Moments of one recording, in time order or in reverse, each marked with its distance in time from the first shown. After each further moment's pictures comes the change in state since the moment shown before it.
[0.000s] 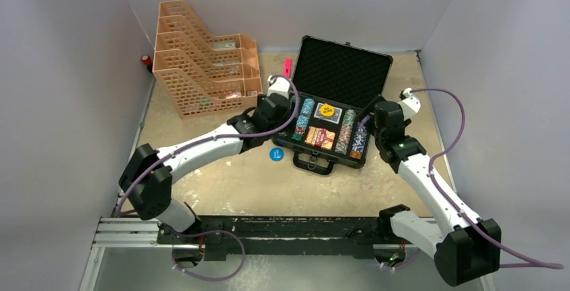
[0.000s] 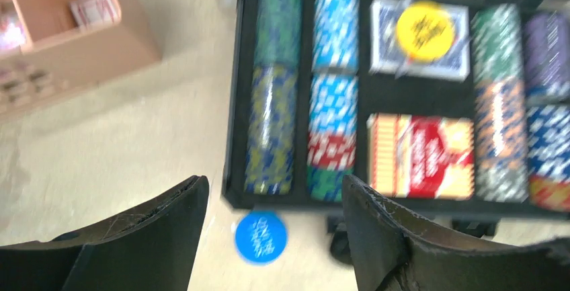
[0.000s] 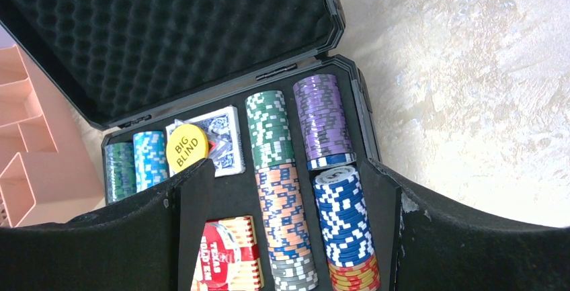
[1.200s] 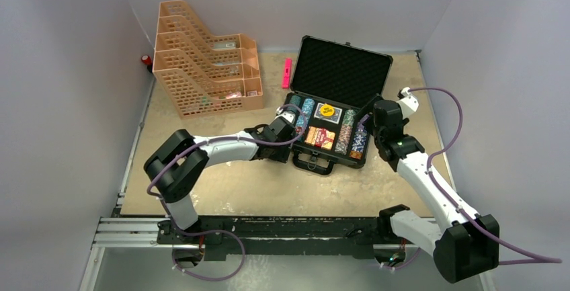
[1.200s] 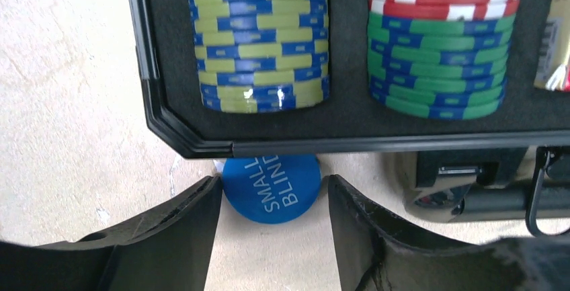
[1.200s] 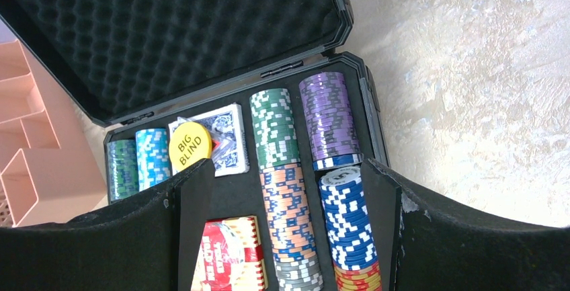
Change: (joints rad) left arm 0.000 0.173 -0.193 -0.068 0.182 -0.009; right arm -0.004 0.029 0.000 0.025 -0.024 0.007
